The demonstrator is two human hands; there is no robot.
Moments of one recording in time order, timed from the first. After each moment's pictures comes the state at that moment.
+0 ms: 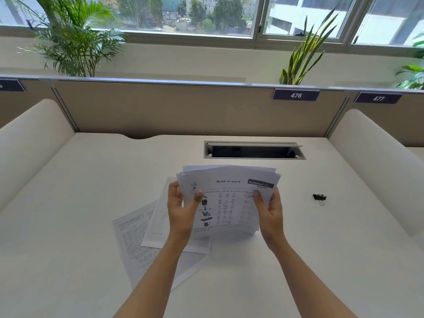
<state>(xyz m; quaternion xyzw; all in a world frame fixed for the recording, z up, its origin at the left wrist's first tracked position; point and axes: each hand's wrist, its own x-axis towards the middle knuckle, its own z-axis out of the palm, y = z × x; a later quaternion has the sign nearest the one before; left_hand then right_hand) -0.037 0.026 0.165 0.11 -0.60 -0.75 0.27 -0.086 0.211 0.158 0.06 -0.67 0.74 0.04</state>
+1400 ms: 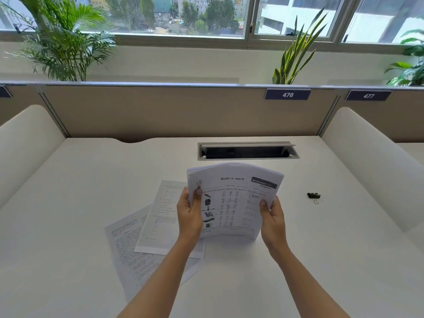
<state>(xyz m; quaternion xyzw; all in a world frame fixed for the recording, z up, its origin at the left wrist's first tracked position) -0.054 0.059 0.166 0.16 -0.60 -0.75 0.23 -0.079 0.231 0.155 0.01 -0.70 0.72 0.03</state>
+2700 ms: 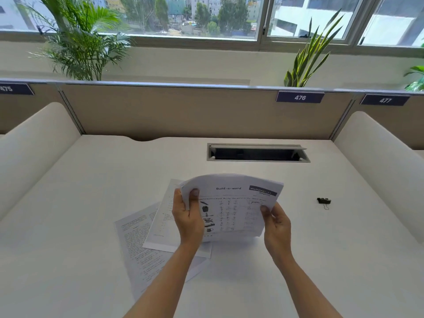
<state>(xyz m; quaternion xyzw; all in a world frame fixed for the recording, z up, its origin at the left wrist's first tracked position) -0.043 0.054 0.168 0.15 -0.59 -0.68 0.40 -0.073 0.227 0.143 0.04 -0.69 0.72 0.06</state>
